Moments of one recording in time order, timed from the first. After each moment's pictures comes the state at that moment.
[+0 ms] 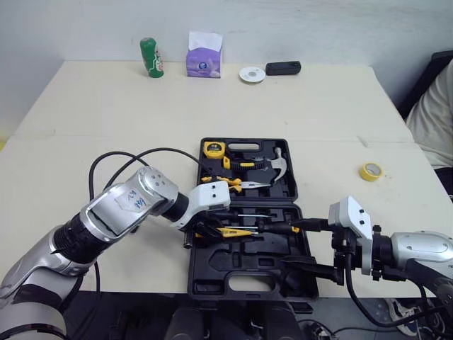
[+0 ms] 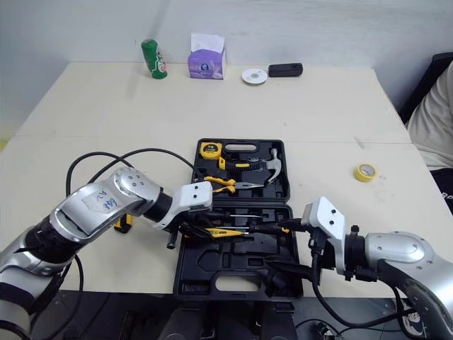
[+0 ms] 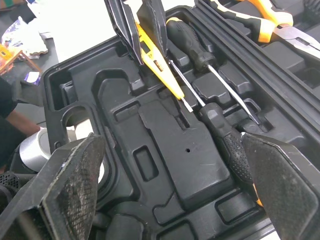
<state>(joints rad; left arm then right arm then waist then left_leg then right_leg) -0.81 0.79 -0.57 -0.38 -0.37 1.06 -0.99 0.06 -0.94 -0.20 -0.72 0.79 0.78 0.85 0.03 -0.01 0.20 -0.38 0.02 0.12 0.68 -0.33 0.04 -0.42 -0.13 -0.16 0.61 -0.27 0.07</state>
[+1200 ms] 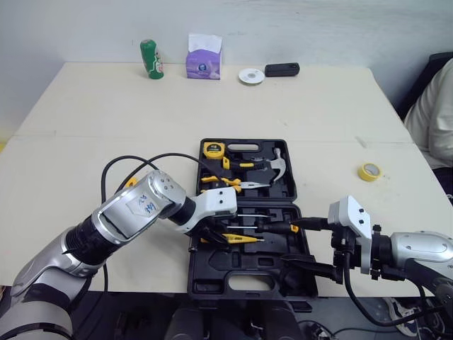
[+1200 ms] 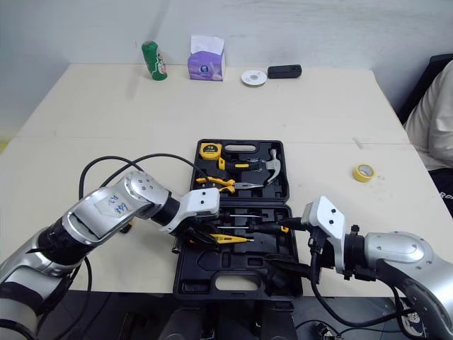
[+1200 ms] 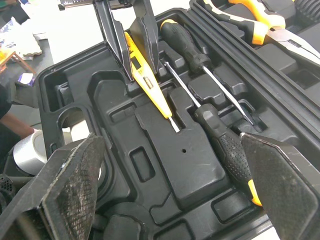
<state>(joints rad) -0.81 0.75 -0.60 -0.38 -0.33 1.10 -1.04 0.06 -0.93 -0.20 -0.72 0.78 0.78 0.84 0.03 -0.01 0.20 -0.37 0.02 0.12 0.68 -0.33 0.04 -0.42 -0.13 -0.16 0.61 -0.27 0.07</state>
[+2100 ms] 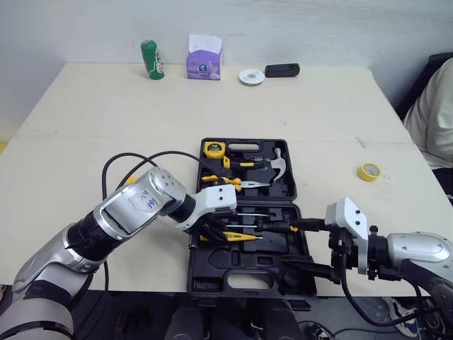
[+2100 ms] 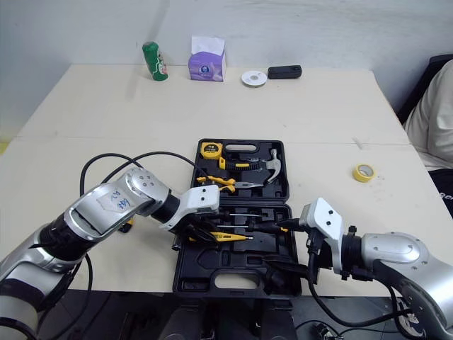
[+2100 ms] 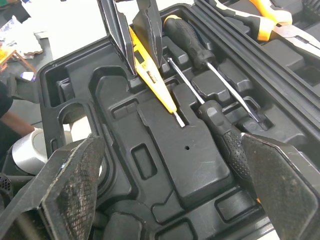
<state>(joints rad) -0.85 0.74 -0.61 -0.33 -0.33 1.12 -1.05 0.06 -0.93 -0.17 -0.70 0.76 0.76 0.84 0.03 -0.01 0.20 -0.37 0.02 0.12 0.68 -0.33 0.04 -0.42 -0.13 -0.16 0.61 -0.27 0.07</state>
